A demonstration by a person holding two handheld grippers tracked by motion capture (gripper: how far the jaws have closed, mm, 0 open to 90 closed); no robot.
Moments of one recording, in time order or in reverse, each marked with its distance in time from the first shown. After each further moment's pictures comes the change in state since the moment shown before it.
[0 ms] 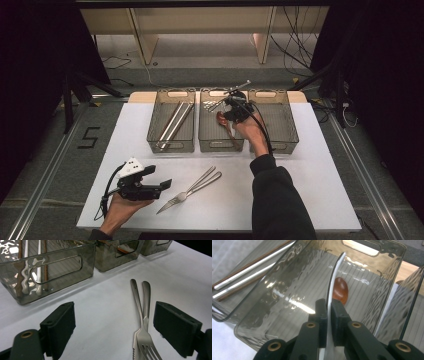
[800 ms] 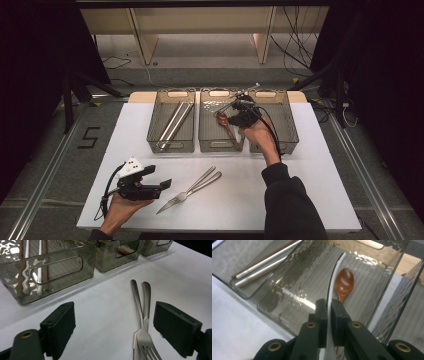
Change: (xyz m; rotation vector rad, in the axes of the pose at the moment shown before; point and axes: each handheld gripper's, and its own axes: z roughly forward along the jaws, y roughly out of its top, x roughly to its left) left arm 0.000 0.000 0.000 -0.003 0.003 -0.006; right arm -0.001 -0.017 -0.030 0.007 0.066 -0.008
